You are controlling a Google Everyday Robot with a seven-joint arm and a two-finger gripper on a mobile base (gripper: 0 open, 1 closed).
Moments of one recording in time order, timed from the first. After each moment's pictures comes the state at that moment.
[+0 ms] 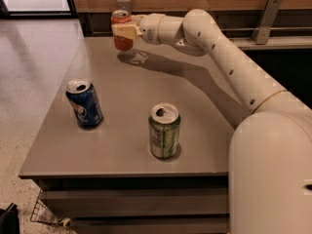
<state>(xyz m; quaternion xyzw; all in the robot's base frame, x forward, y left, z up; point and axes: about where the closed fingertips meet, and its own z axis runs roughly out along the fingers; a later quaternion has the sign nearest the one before) 0.823 0.087 0.925 -0.38 0.62 0.34 0.59</state>
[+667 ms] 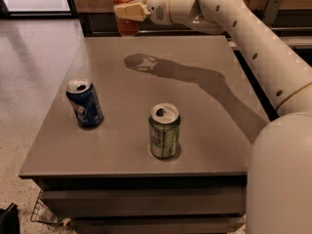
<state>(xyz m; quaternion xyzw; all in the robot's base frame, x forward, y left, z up) 0.778 0.065 0.999 -0.42 0.62 0.33 0.58</state>
